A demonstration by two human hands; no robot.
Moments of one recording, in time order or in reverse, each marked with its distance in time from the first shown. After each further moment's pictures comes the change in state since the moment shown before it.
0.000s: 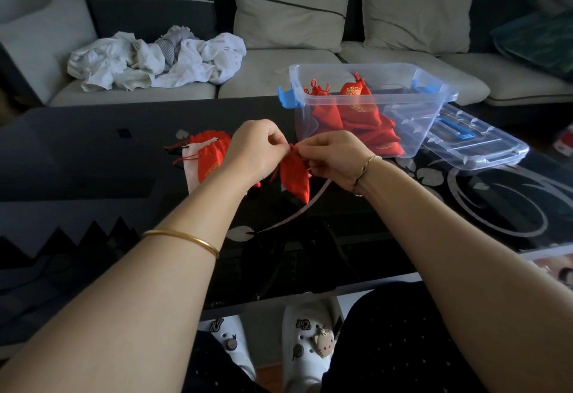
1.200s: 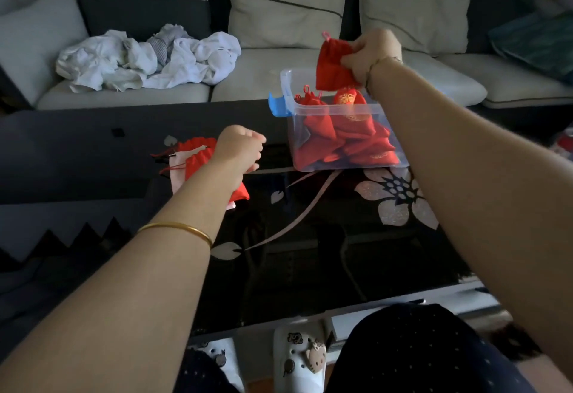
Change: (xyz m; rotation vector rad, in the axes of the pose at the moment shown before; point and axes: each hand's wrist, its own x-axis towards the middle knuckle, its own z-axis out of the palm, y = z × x) left_hand 0.042 -0.007 0.013 -0.474 0.032 -0.475; right_hand 0.098 -0.091 -0.078 -0.692 0.562 -0.160
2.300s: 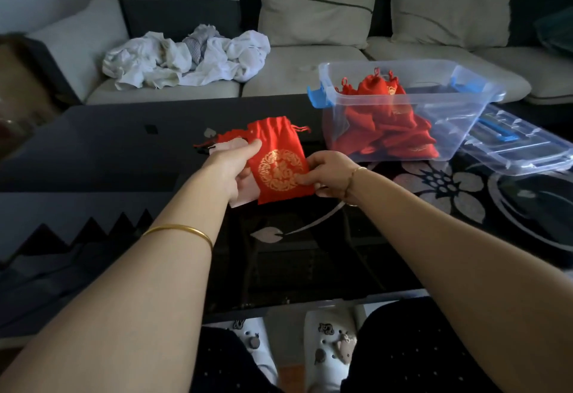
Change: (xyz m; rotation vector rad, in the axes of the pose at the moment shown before) left_hand 0.003 -0.056 -0.060 -0.330 -0.010 -0.360; right_hand -0.139 0.021 0.118 0.497 -0.754 0.193
